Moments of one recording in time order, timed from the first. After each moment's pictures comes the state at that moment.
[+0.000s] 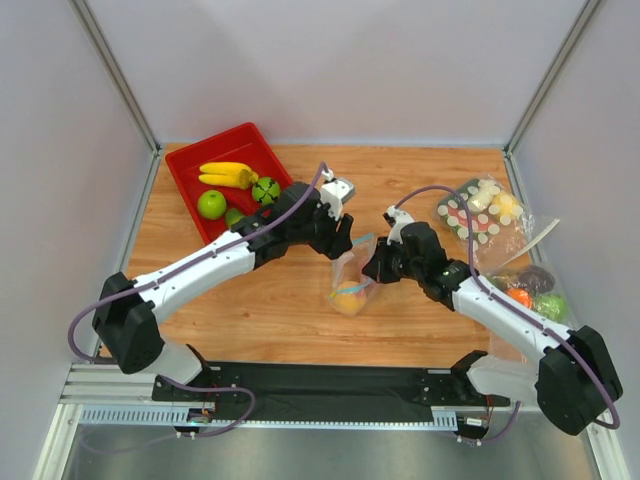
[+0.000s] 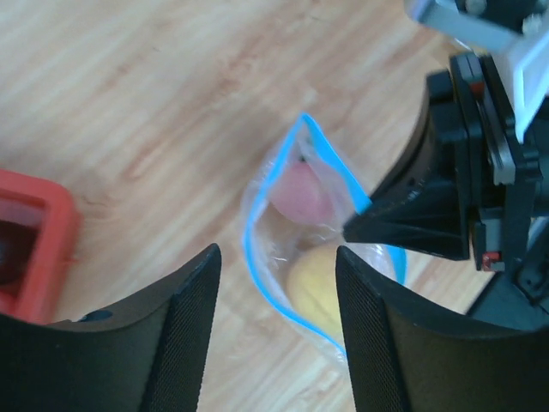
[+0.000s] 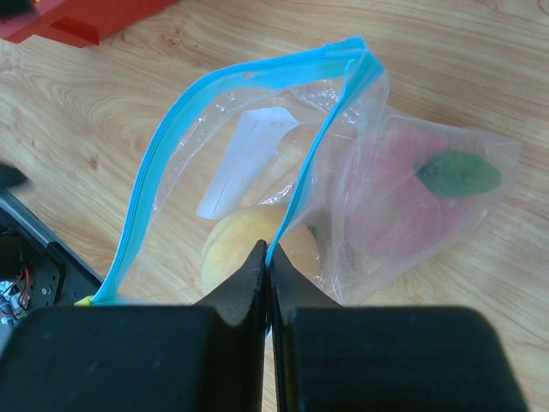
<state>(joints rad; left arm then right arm) -0.79 1.47 1.24 -0.32 0.14 -0.13 0.57 1.16 0.68 -0.16 -0.22 0.47</state>
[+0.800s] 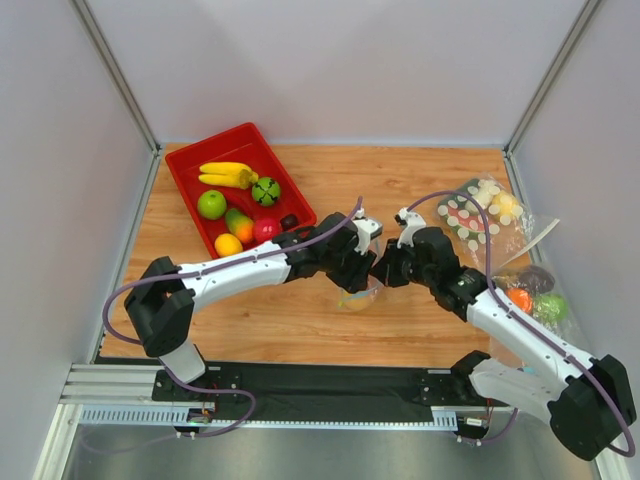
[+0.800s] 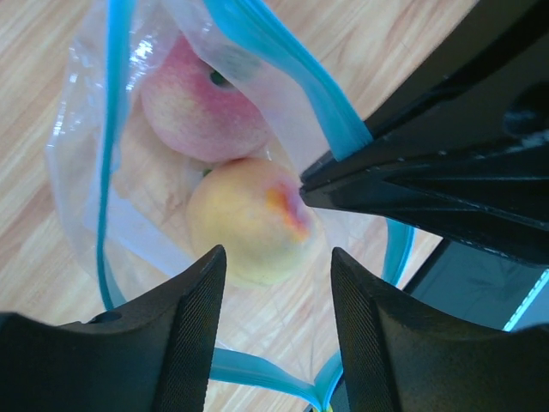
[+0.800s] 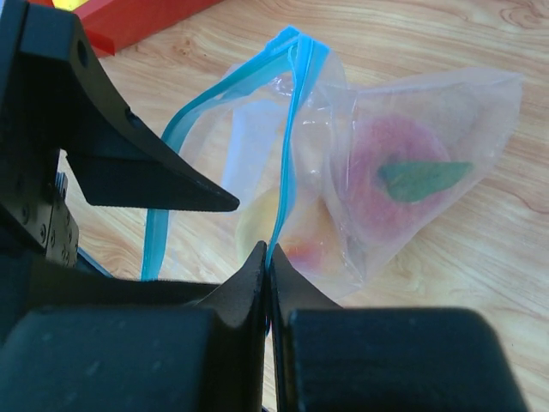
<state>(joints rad) -0.96 1.65 1.24 -0.39 0.15 -0.26 0.57 1.01 0.67 -0.24 -0.18 0.47</state>
